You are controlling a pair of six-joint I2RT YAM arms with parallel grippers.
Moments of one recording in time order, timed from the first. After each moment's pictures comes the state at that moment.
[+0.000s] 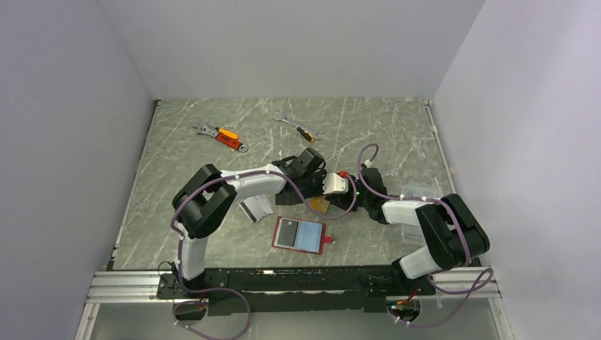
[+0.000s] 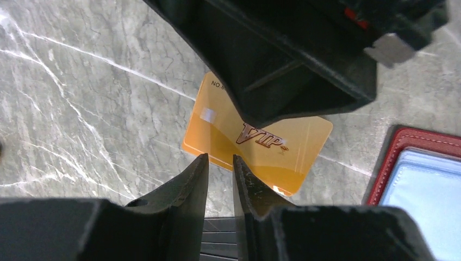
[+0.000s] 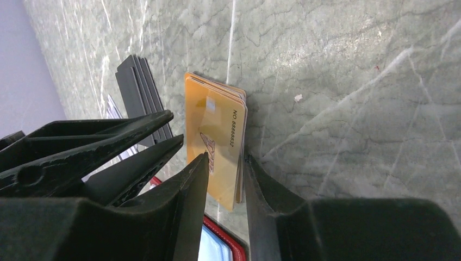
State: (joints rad) left arm -0.86 1.94 1.31 -0.25 0.26 0.69; right arm 0.39 1.48 0.43 0.33 -0.27 0.94
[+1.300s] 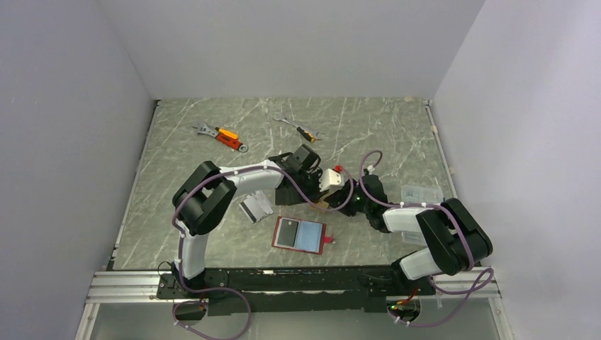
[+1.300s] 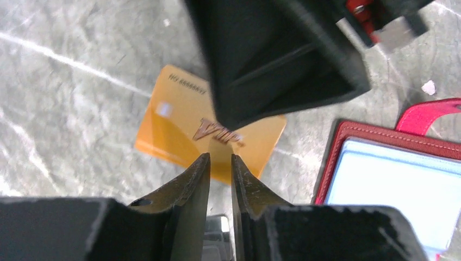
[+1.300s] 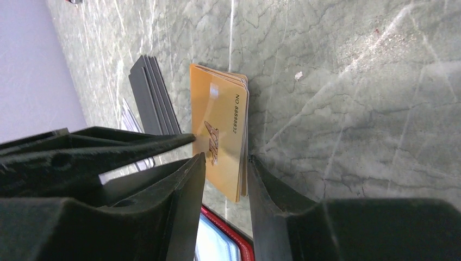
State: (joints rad) left arm -0.84 1.98 1.32 -0.31 0.43 0.60; right arm 0.43 1.44 0.34 0.45 -0.22 1.04
